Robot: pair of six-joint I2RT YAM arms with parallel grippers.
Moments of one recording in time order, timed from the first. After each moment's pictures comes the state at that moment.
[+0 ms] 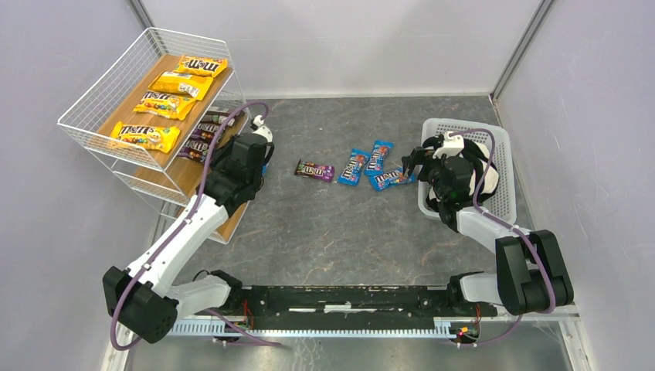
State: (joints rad) left arm -0.48 1.13 1.03 -0.51 -1.02 0.64; right arm 0.17 1.31 0.49 0.60 -0.03 0.24
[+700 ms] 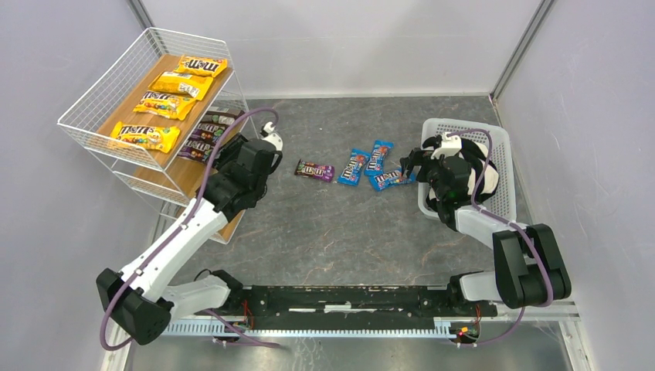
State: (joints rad) left arm -0.57 1.10 1.08 -0.64 -0.99 0.59; right arm 0.17 1.35 0.49 0.62 -0.04 0.24
